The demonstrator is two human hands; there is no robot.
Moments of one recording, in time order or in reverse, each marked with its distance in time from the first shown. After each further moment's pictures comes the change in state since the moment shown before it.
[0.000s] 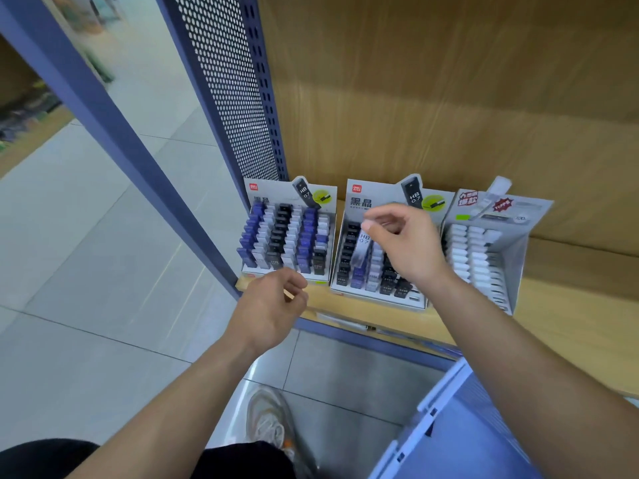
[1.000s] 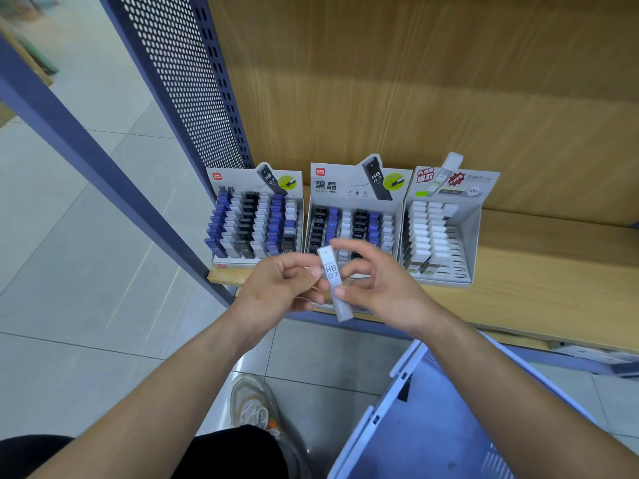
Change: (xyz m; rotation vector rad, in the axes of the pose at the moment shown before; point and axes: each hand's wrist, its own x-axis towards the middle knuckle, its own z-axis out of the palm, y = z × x) left_hand -0.020 0.049 0.013 -0.772 -0.327 -0.077; right_hand -0.092 -0.004 -0.015 0.231 -0.365 0.246
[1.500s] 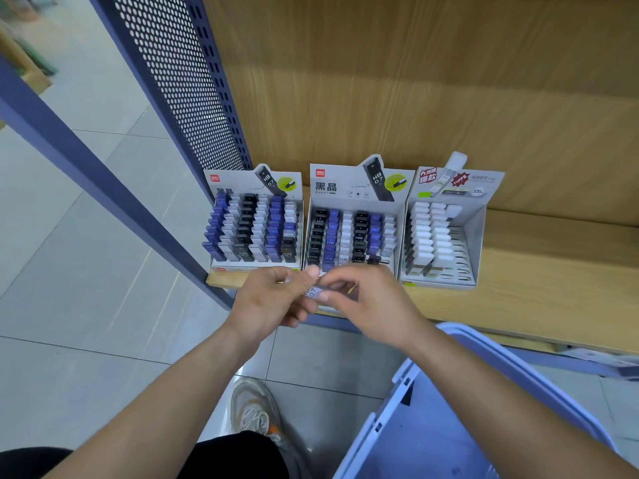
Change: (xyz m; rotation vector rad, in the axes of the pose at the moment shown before) left_hand 0.005 -0.004 0.000 0.082 0.160 -0.124; right_hand 0.008 0.010 0.013 -0.479 0.081 -0.233
